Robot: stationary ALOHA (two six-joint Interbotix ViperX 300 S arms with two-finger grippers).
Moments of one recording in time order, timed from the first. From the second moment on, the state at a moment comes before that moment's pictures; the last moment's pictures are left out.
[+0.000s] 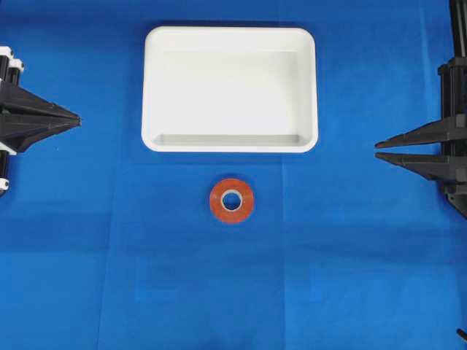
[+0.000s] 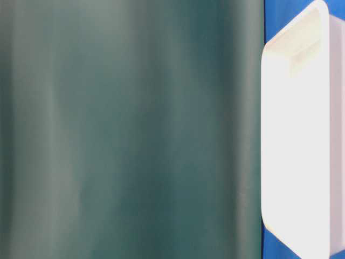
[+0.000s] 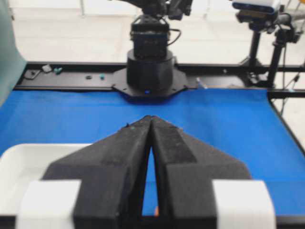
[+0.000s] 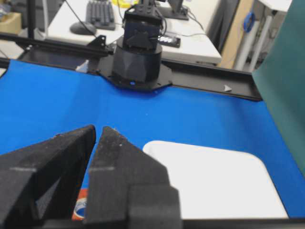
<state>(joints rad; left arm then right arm) 0.00 -0.96 1.17 0.00 -0.29 0.00 0.00 -0.96 1.19 0.00 -0.29 0.00</state>
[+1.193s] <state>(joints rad) -0.13 -0.39 0.97 0.03 -0.41 -0.11 -0.02 -0.91 1.17 -0.01 -0.27 -0.02</state>
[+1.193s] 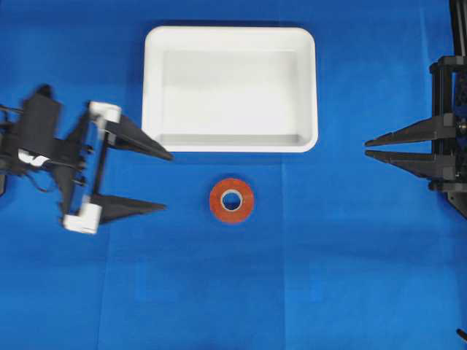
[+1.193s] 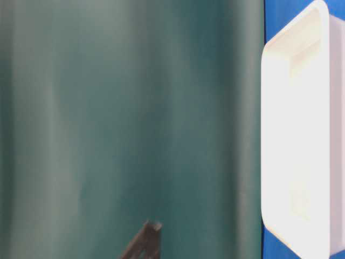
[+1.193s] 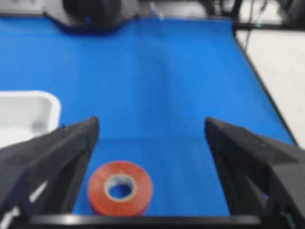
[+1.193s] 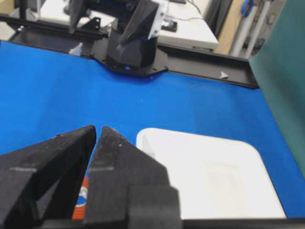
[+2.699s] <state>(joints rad) -0.16 0.33 0.45 0.03 0.13 -0.19 -0.02 -0.86 1.17 -0.01 -0.21 -0.01</state>
